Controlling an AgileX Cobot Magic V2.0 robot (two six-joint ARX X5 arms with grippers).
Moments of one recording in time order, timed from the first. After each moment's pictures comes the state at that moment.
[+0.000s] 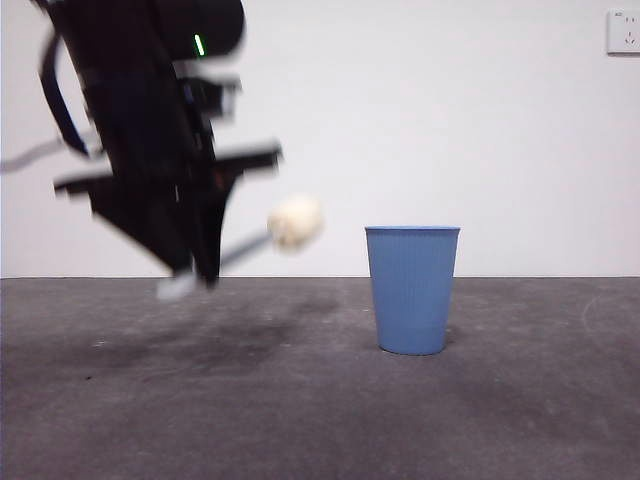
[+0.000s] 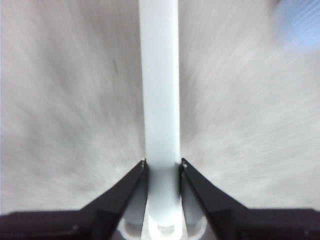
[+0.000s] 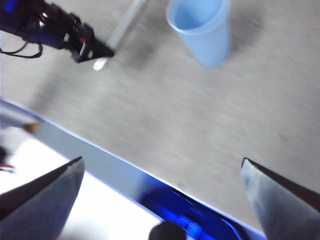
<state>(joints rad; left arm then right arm) -0.62 1.54 1.10 -0.62 -0.08 -0.30 0.09 0.65 0.96 -1.15 -0.59 -0.08</state>
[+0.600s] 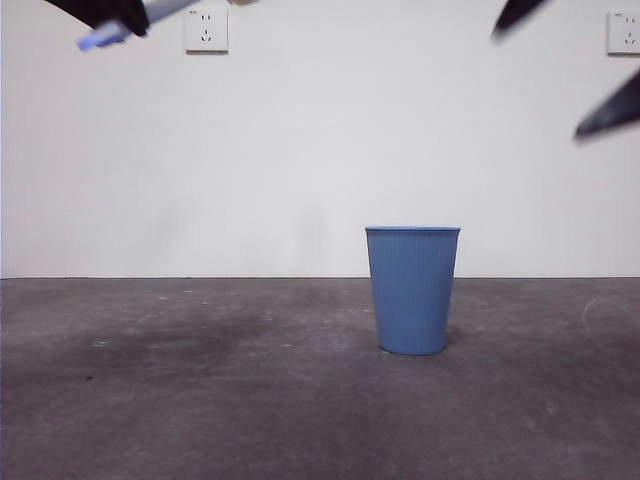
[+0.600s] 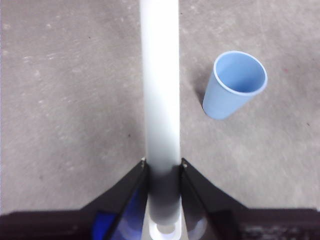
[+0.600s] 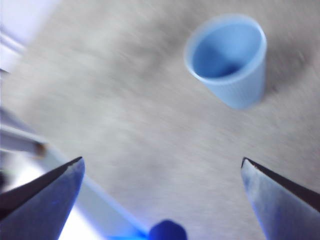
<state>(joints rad) -0.62 1.01 1.10 -0.76 -0.08 -0.20 0.31 0.99 0.84 -0.65 -0.49 0.08</state>
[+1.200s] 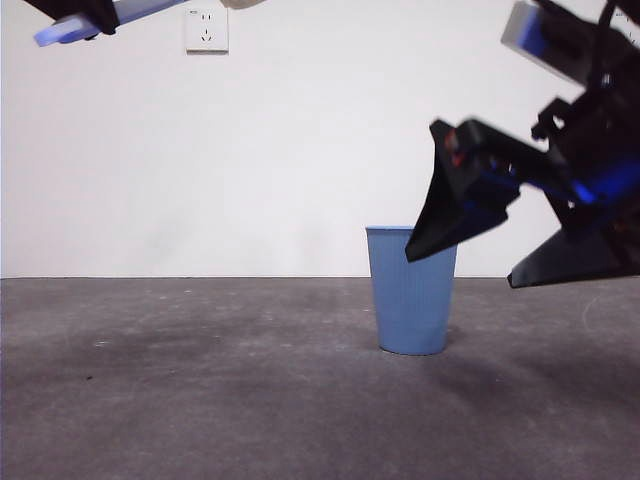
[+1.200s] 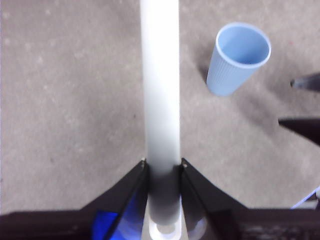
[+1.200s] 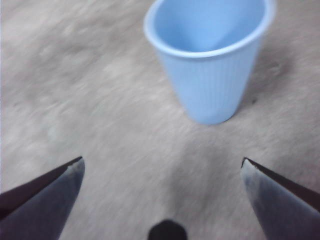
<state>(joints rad) -0.62 0.99 1.10 -0.85 -0.07 -0.14 0.63 1.14 0.39 0.21 0.00 0.21</state>
